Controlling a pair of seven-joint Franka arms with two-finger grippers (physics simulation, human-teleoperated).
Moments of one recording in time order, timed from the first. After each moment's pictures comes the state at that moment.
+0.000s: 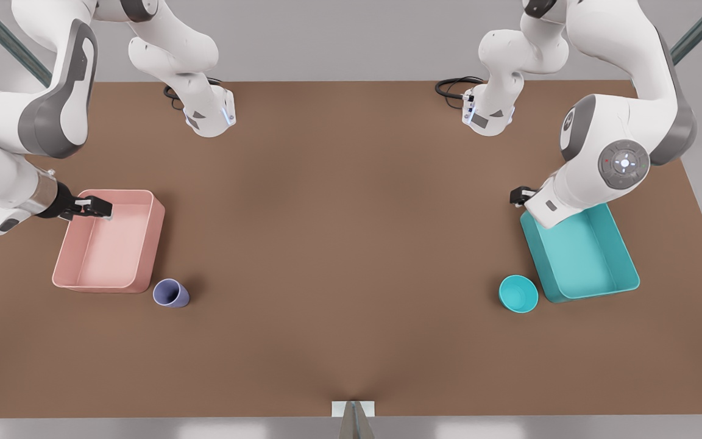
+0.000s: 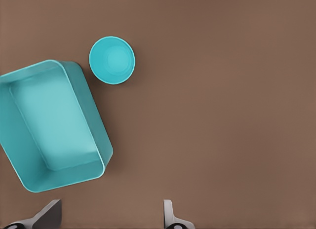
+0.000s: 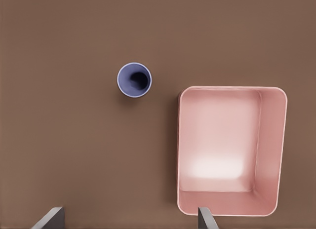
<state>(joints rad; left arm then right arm) -0.18 0.21 -0.02 -1.43 0.05 1.37 -0.05 0.04 0.17 -0.13 -1.45 0.02 1.49 -0.09</state>
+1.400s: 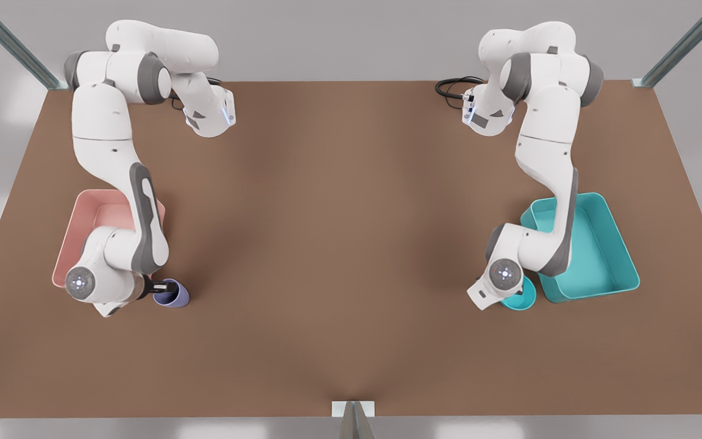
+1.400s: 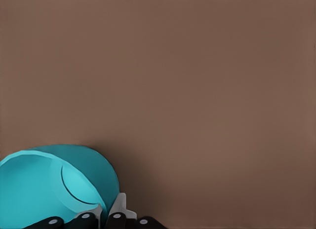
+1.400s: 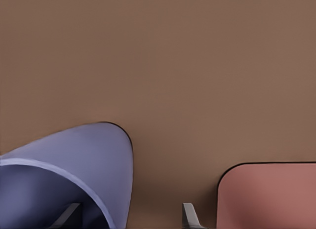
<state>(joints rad) -0.22 0.73 0.01 -1.55 0.30 2.11 -0.15 0.04 0.71 -0.13 -1.55 0.14 2.06 -0.11</state>
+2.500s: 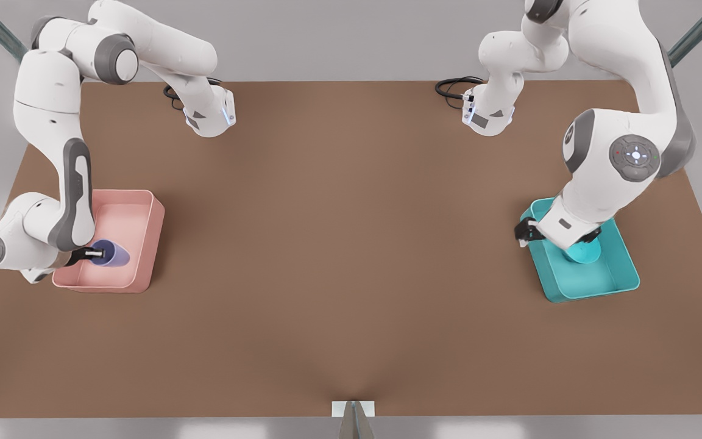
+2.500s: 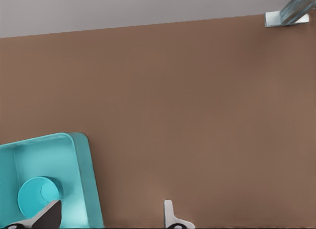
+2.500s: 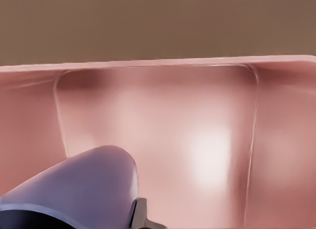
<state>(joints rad) -0.09 0.24 -0.11 -1.40 0.08 1.67 -0.14 -0.22 0.56 -0.16 -1.69 0.04 1.97 -0.34</state>
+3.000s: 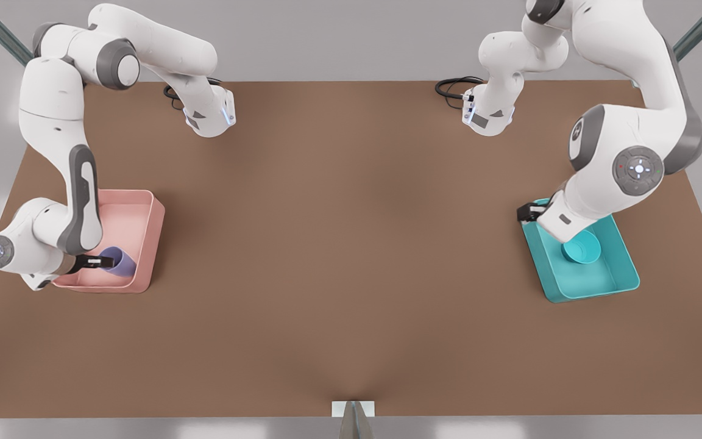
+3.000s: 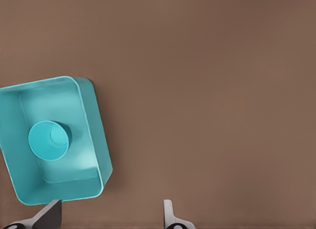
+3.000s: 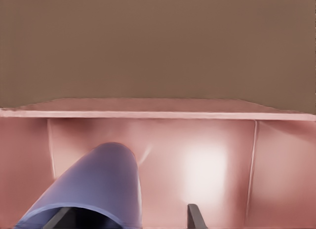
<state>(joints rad) -0.05 0.25 -0.13 -1.39 0.08 1.45 -0.15 -0.21 0.57 -0.15 -1.69 0.04 2.07 -0.36</state>
